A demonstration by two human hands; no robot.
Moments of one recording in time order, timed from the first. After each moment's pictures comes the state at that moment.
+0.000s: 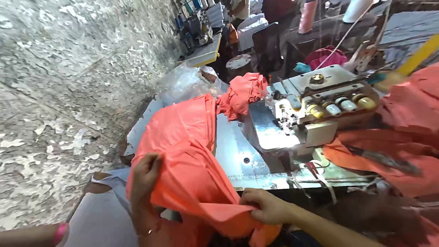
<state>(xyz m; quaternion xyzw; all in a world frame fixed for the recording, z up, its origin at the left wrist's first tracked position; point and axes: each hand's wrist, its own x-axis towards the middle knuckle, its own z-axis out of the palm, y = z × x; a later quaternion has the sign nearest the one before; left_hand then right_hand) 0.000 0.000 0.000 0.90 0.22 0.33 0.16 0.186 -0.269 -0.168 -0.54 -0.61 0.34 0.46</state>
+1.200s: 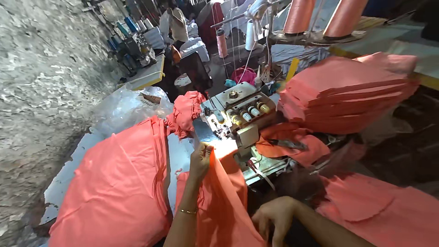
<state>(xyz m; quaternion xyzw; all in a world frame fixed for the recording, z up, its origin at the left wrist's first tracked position) 0.229 -0.141 -0.105 0.87 -0.04 0.25 0.43 0.234 -0.407 -0.206 -0.55 -0.62 0.44 0.35</state>
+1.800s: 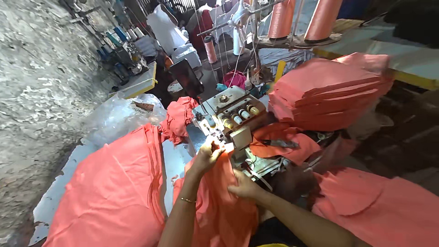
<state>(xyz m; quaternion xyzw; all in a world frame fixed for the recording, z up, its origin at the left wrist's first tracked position) 0.267 -0.153 -0.092 0.92 -0.14 0.10 0.36 0.233 -0.340 -0.158 -0.69 -0.23 0.27 0.63</state>
